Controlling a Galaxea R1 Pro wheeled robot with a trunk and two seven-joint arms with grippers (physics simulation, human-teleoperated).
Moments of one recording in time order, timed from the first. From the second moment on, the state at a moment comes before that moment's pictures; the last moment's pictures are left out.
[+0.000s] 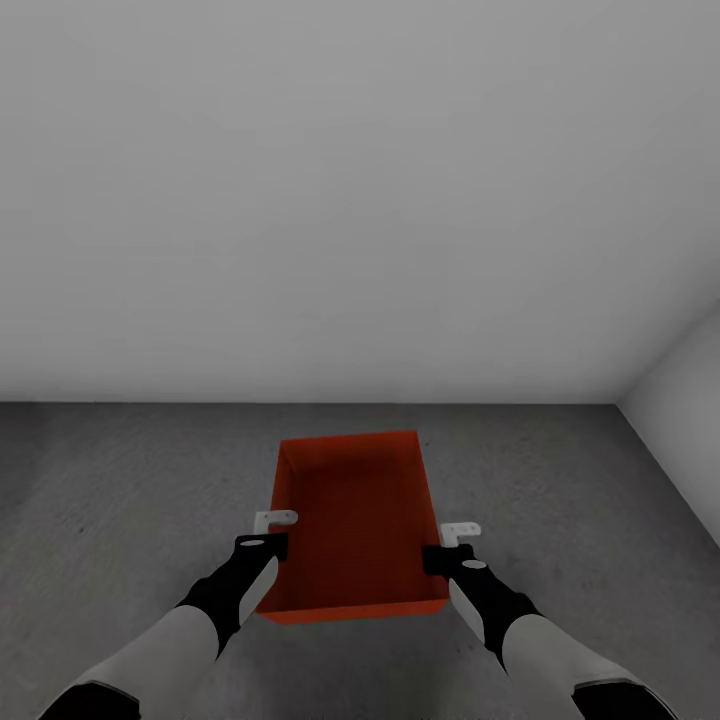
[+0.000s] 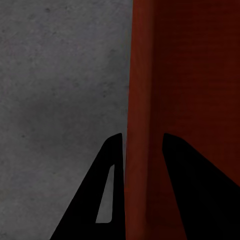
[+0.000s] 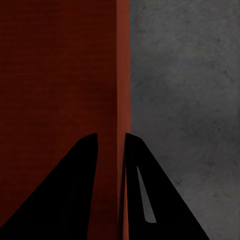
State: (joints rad) left arm -0.72 -0.08 -0.25 -0.43 0.27 0.26 0.36; right arm -0.73 0.09 0.06 -0.27 -0.01 0.06 -0.07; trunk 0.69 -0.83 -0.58
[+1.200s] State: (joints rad) left arm -0.73 -0.08 -0.25 -0.43 0.27 0.26 0.35; right arm -0.73 0.09 0.06 -0.27 -0.01 0.07 -0.07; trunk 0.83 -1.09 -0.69
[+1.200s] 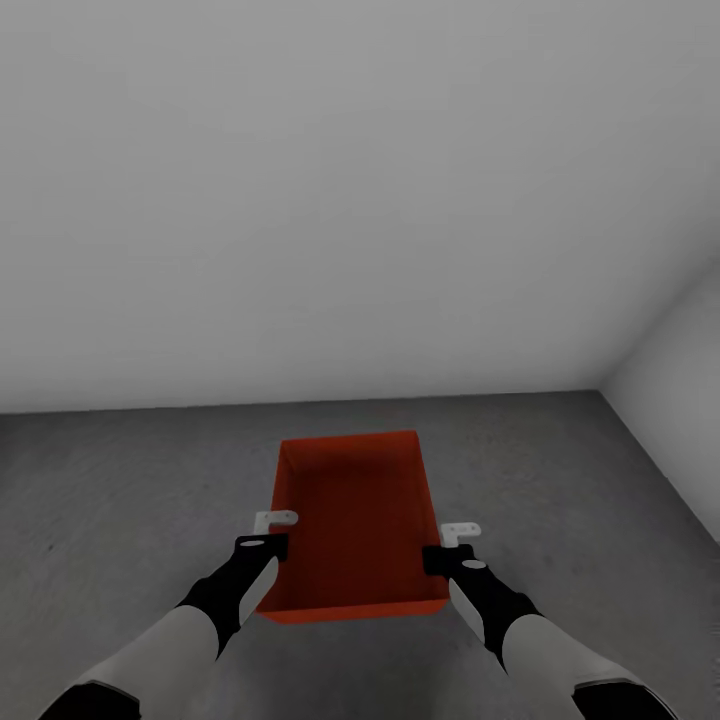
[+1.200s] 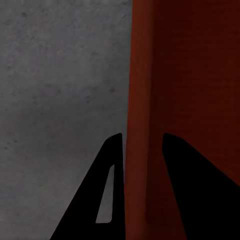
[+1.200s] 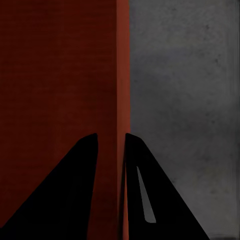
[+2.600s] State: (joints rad) left arm -0.72 -0.08 -0.25 -0.44 0.26 0.26 0.35; right arm -0.73 0.09 0.06 -0.27 -0.01 0.06 -0.07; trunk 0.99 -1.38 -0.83
